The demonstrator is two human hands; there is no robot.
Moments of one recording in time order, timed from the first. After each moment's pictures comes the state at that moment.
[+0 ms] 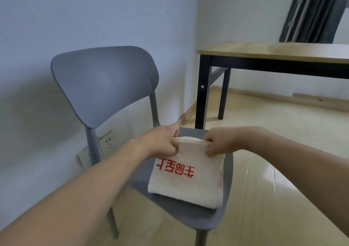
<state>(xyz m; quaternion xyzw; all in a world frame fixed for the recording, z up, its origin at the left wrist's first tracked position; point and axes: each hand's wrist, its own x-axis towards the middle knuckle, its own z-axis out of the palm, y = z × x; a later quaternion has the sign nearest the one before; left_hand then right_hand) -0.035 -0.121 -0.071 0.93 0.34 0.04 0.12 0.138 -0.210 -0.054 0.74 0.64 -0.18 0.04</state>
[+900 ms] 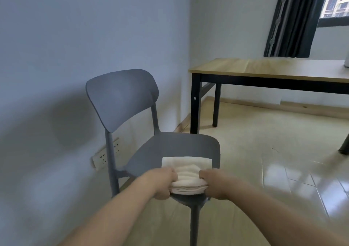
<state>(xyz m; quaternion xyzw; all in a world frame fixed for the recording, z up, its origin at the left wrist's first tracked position) -0.082 -0.207 -0.119 0.96 0.28 -0.07 0.00 0.083 -0.318 -0.115 0.77 0.63 -0.09 0.03</state>
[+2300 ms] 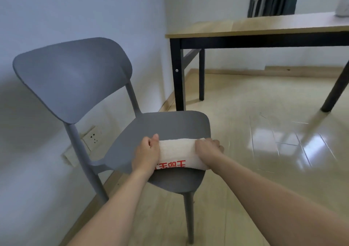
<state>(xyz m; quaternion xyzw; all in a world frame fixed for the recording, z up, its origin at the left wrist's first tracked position) -0.032 -0.164 -0.174 0.75 0.51 0.28 0.31 0.106 -0.267 -0.156 0.86 0.19 -0.28 -0.39</state>
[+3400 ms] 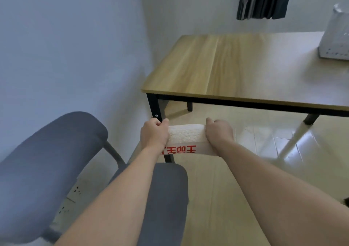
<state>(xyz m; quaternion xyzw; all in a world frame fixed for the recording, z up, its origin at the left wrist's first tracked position) 0.193 -0.103 0.101 0.72 0.51 0.29 0.38 0.323 -0.203 0.095 0.84 0.15 -0.22 -0.47</state>
